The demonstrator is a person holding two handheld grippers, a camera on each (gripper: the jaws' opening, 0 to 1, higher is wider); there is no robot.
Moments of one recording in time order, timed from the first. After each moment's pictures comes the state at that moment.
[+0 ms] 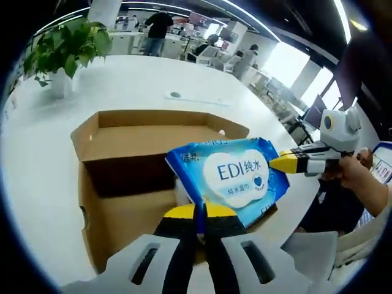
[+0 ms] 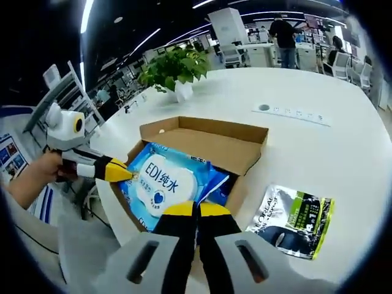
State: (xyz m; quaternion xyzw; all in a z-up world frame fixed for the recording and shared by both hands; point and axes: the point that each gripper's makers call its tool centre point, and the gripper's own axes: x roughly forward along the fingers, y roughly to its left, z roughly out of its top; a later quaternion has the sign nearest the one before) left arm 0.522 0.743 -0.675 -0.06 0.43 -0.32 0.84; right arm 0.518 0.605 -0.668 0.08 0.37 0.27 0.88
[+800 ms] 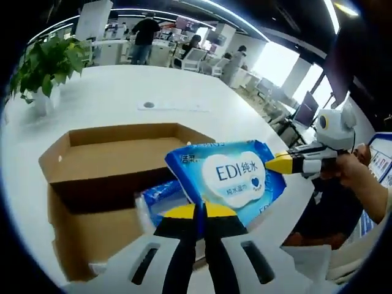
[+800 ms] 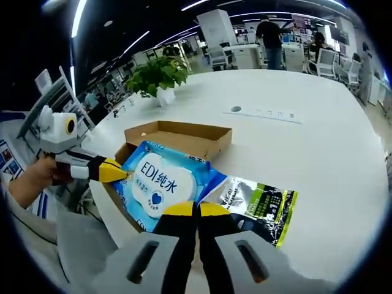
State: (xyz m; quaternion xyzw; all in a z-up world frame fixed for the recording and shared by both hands) left arm 0.516 0.669 -0.659 -0.05 0.41 -0.34 0.84; right arm 0.506 0.531 -0.658 0.08 0.38 0.23 0.89
